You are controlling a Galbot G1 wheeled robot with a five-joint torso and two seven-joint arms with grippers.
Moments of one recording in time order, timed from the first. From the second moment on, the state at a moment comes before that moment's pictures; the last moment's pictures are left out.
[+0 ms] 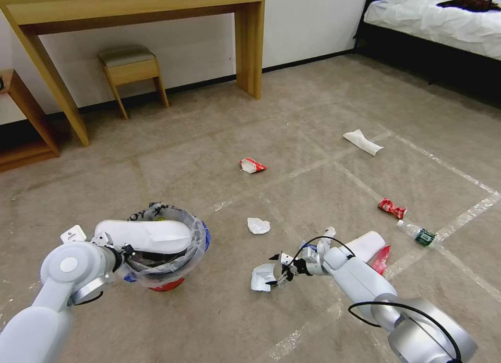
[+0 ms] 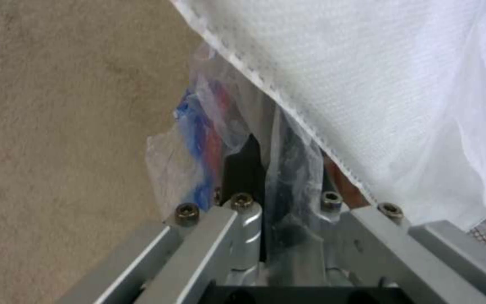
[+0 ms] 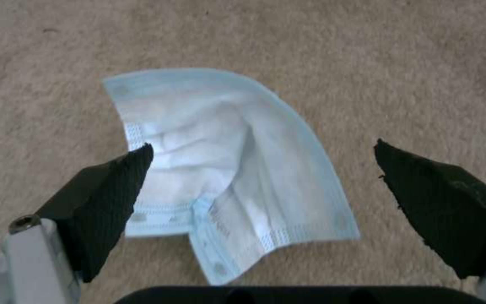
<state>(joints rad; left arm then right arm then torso) 1.20 -0.96 -0.60 -2.02 -1.74 0.63 -1.23 -0.45 1.34 -0.20 0.38 0.00 0.39 -0.89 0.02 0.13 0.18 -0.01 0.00</state>
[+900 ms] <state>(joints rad) 1.20 -0.95 -0.60 -2.03 -1.74 0.63 -1.21 -0.41 1.38 -0.22 0.28 0.08 0.35 -0.88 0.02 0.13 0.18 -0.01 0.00</state>
